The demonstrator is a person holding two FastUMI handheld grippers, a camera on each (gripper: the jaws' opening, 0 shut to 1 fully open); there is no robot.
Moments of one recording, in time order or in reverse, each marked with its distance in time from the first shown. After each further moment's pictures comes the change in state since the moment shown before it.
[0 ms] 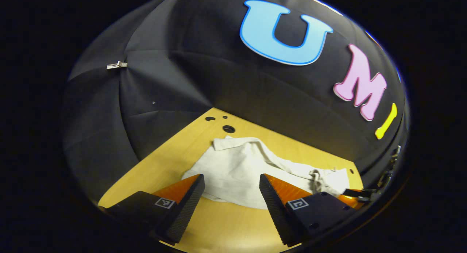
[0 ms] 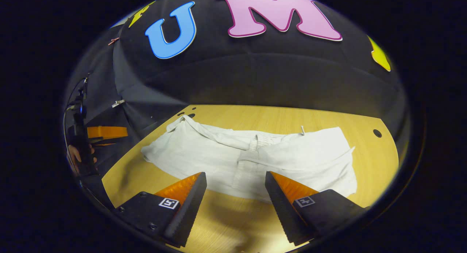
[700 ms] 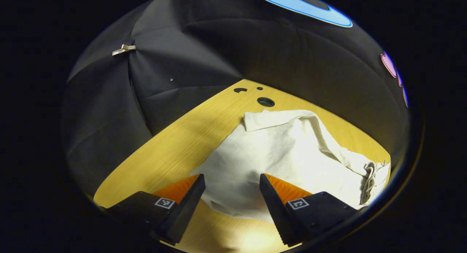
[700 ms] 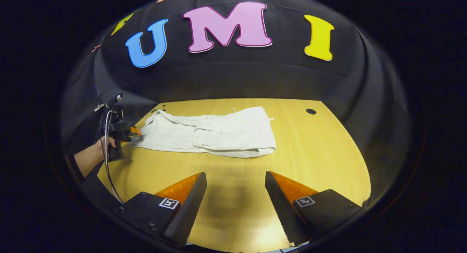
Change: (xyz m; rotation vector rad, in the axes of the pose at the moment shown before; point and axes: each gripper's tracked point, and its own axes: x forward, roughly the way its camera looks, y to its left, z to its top) left arm 0.101 0.034 -0.068 -0.005 0.184 0.244; right arm -0.185 -0.072 -0.041 0.049 0.034 -0.259
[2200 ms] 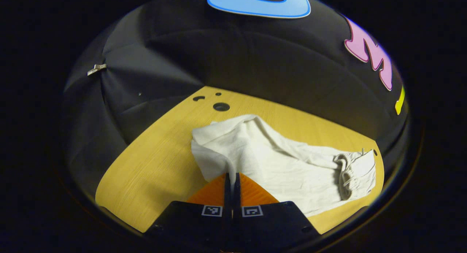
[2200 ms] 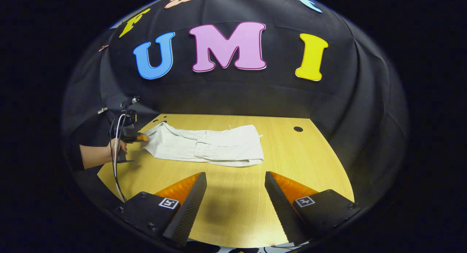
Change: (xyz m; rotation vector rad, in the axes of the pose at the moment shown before) left arm -0.053 -0.090 0.030 0.139 -0.094 -0.178; right arm -0.060 -0.020 0.039 -0.036 -0.128 -0.019
